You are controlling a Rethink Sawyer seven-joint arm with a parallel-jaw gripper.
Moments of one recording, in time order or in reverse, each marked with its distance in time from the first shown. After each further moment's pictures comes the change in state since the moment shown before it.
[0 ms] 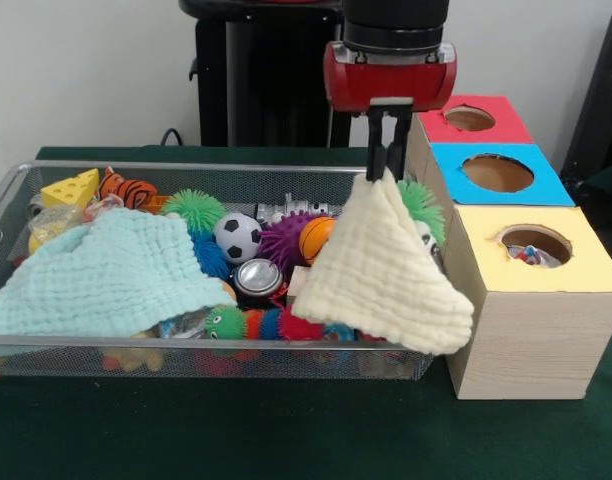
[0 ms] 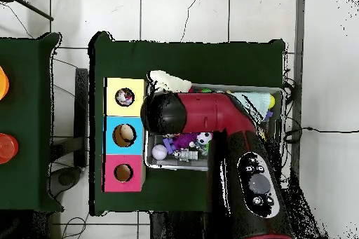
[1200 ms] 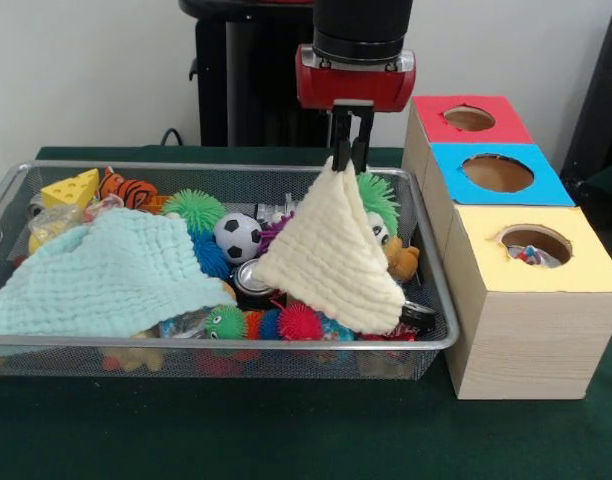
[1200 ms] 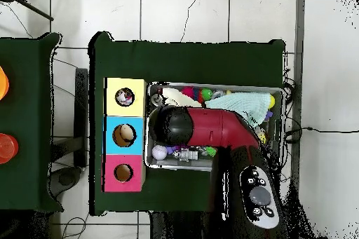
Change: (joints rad) arm 0.032 0.015 -0.112 0.072 0.062 -0.011 0.000
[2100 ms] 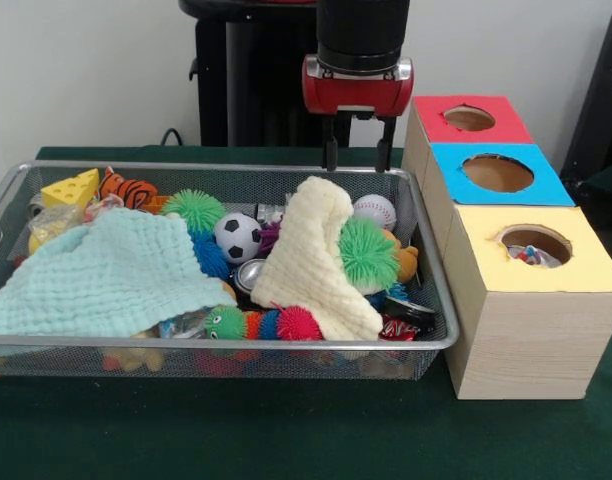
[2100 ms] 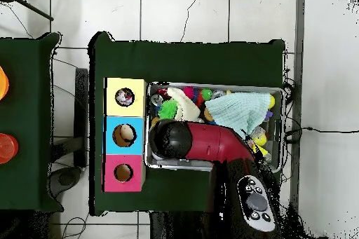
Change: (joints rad) arm 0.000 0.009 -0.016 0.115 0.075 -0.081 0.000
